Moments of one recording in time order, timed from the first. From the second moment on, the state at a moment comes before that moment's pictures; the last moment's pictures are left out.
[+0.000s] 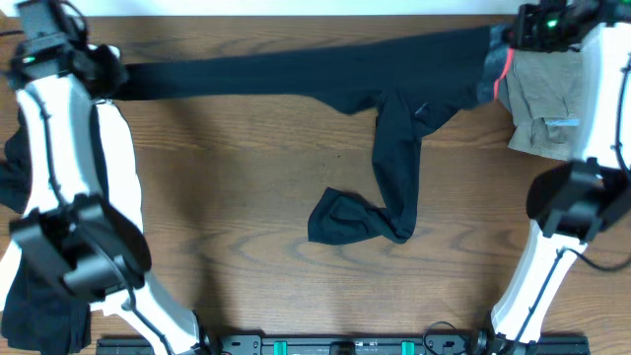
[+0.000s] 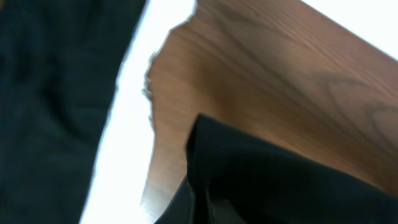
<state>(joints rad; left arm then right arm) 0.32 1.97 1.82 -0.84 0.04 -0.23 -0.20 2.33 2.49 -1.23 -0.42 -0.08</state>
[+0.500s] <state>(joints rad) 0.23 2.11 1.82 -0.62 0.05 -0.23 -0.18 2.45 2.49 -0.97 -0.42 -0.07</state>
